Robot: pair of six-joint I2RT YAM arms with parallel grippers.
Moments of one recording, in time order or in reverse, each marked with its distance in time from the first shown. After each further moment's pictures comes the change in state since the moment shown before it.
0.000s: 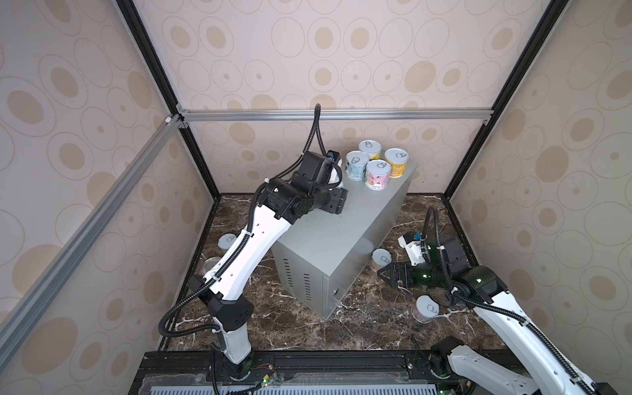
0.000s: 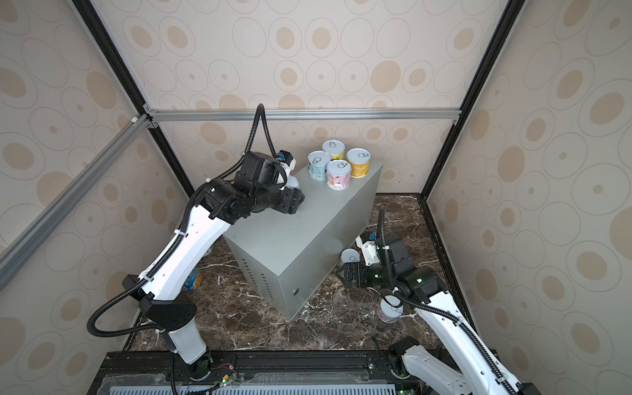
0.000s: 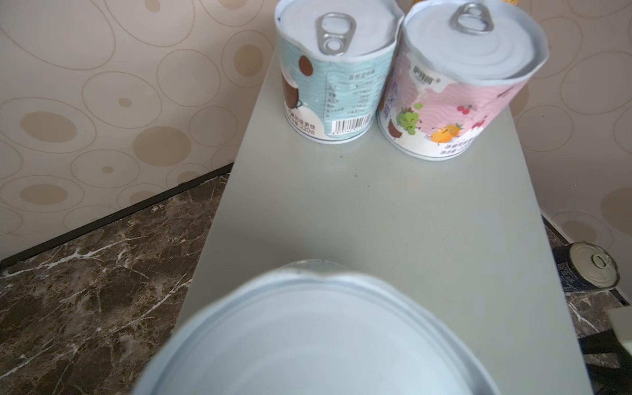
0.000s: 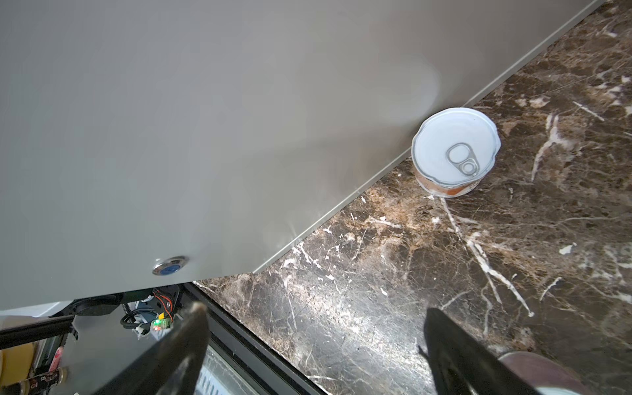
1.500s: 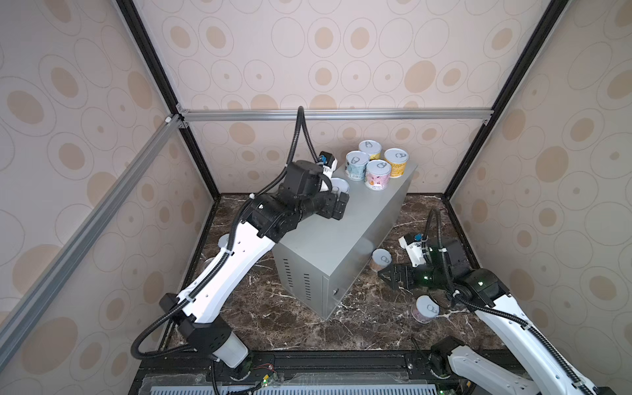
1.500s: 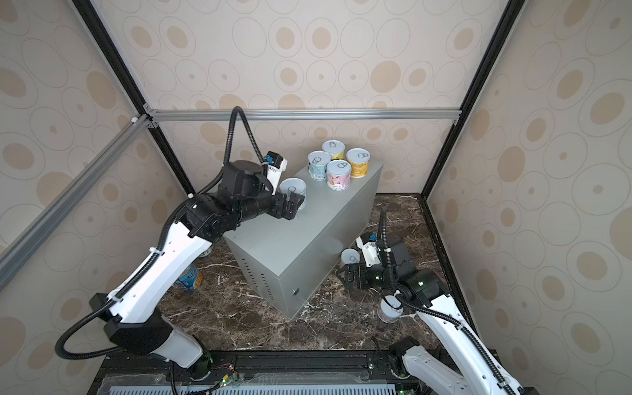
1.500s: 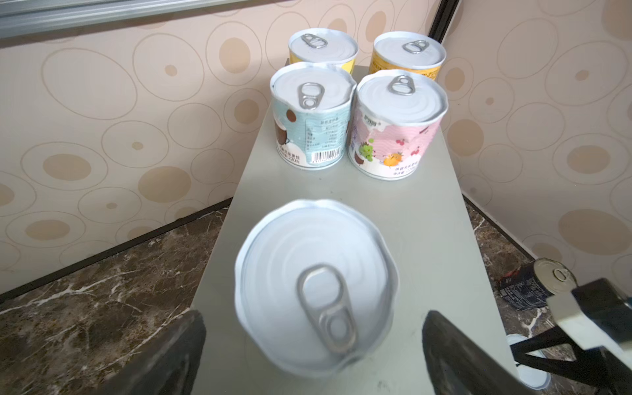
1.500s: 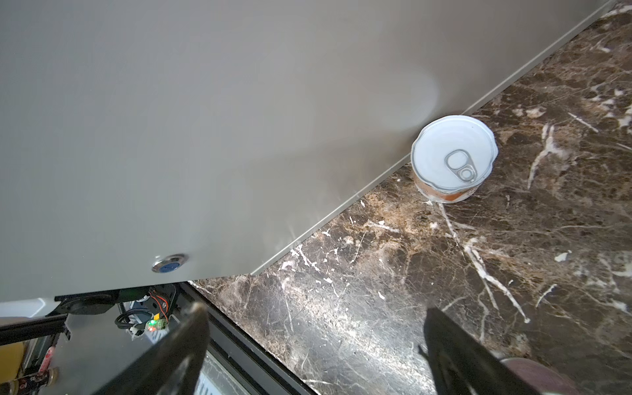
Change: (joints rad) left arm -0.019 -0.293 -0.394 0.293 0.005 0.017; right arm 0.000 -0.029 -0.019 0.018 0.003 -0.015
